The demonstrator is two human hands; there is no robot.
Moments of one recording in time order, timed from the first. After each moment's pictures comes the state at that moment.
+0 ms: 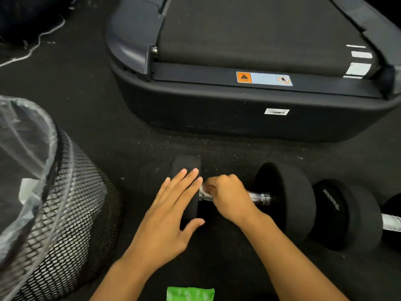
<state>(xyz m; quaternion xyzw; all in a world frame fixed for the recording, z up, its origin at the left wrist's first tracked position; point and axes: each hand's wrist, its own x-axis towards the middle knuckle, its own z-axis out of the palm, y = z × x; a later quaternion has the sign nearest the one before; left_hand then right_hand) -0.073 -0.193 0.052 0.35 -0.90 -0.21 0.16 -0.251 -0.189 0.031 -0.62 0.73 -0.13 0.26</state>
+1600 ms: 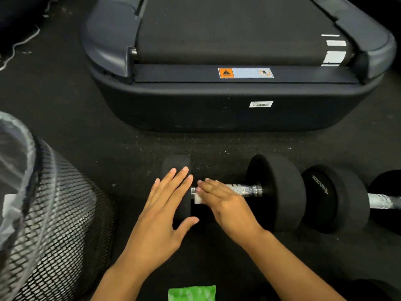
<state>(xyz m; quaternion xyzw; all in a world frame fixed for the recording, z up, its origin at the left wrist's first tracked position) -0.073 -0.194 0.050 0.35 -0.89 -0.22 0.18 -0.250 -0.147 0.004 -0.72 0.64 -0.24 0.06</state>
